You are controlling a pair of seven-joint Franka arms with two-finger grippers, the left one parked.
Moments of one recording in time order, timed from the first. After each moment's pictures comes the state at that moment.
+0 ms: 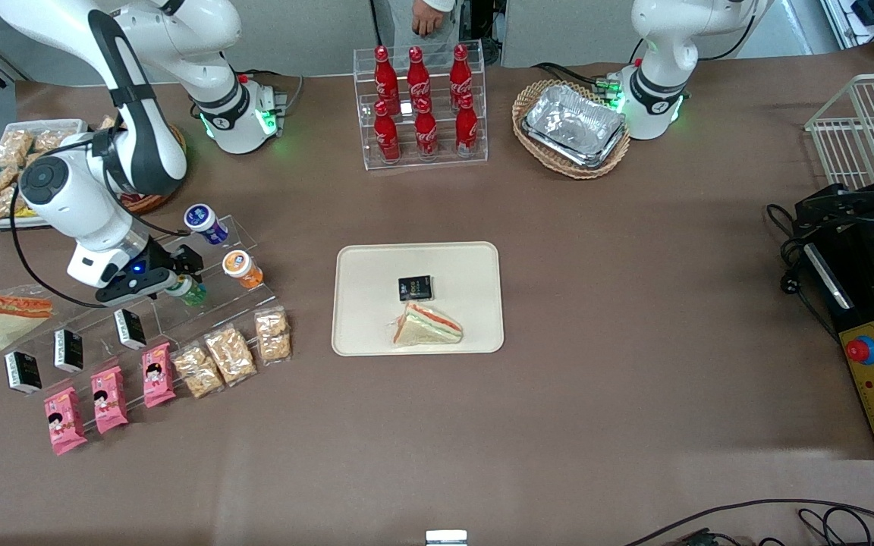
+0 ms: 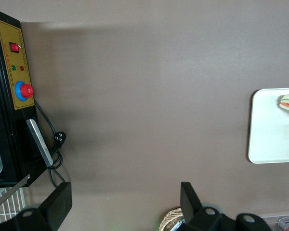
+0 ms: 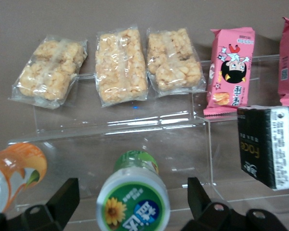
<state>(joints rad) 0.13 -0.04 -0.16 -2.47 0.01 2.54 -0.39</state>
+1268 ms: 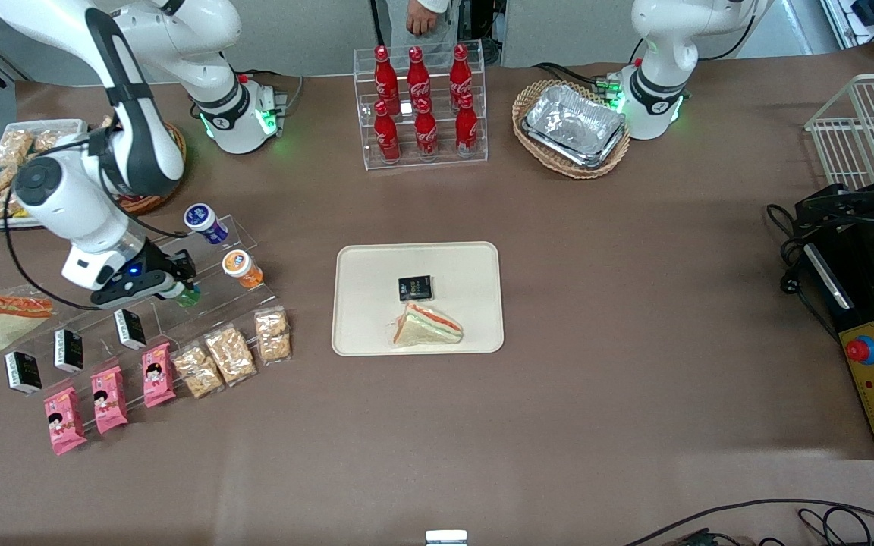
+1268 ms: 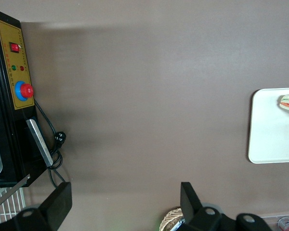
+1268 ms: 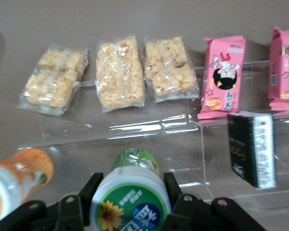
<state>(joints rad) 0.14 -0.04 -0.17 -2.39 0.01 2.43 -0.38</state>
